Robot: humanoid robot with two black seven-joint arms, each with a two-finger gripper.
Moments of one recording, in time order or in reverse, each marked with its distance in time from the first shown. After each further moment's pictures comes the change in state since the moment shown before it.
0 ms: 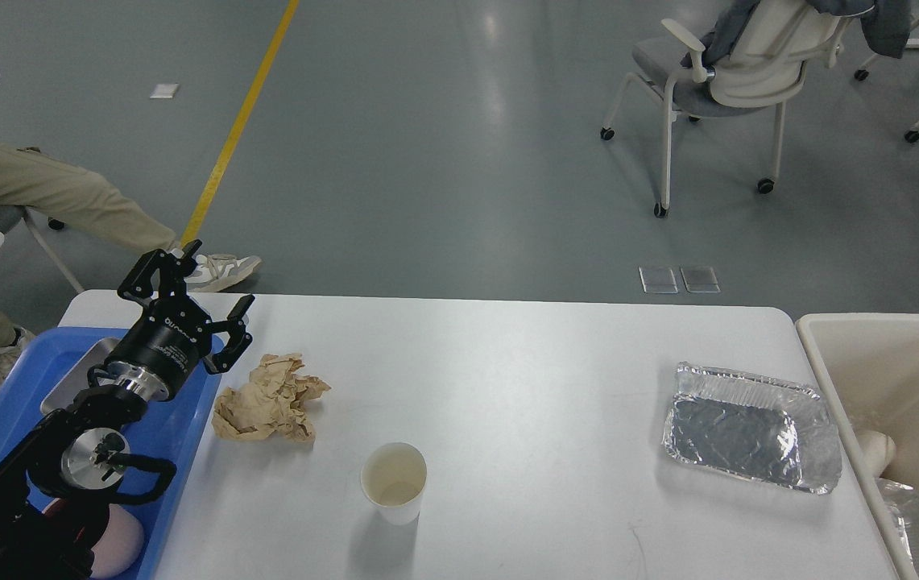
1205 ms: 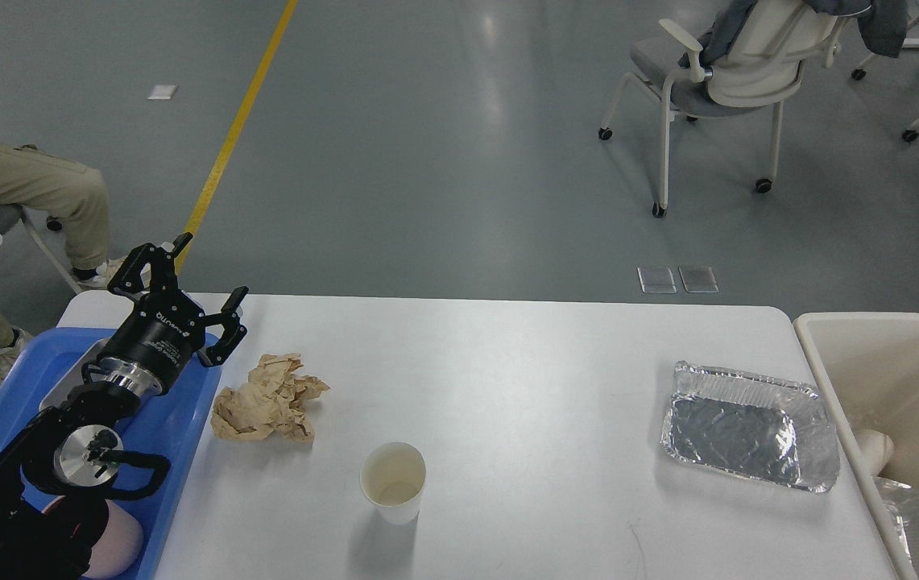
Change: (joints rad) left arm -0.004 0.003 -0.037 0.018 0.000 -0.046 -0.013; right arm 0.022 0.204 -0.317 -0.057 -0.081 -0.271 0.008
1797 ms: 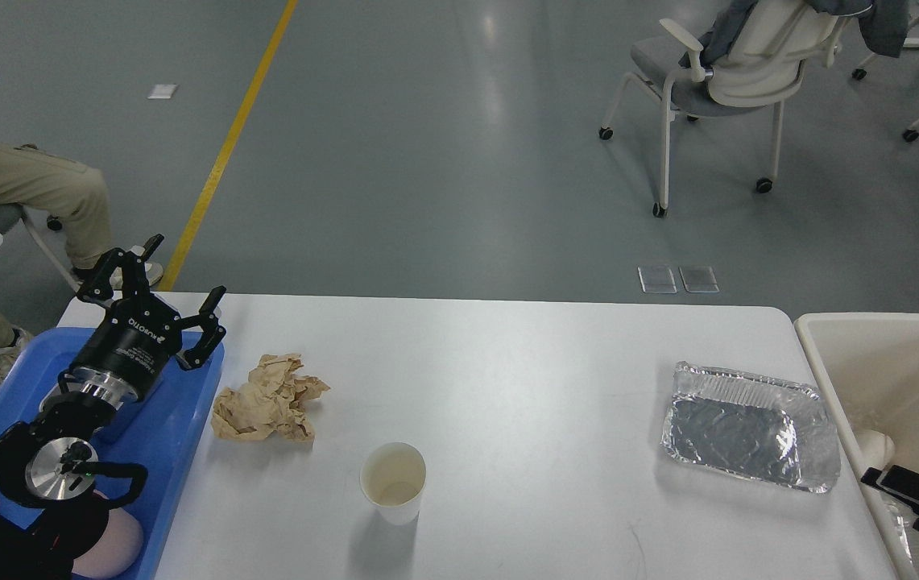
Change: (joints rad) left arm 0.050 0.006 -0.087 -0.003 -0.001 -0.063 -0.001; right arm 0.235 0.330 -0.047 -0.379 -0.504 0.108 0.211
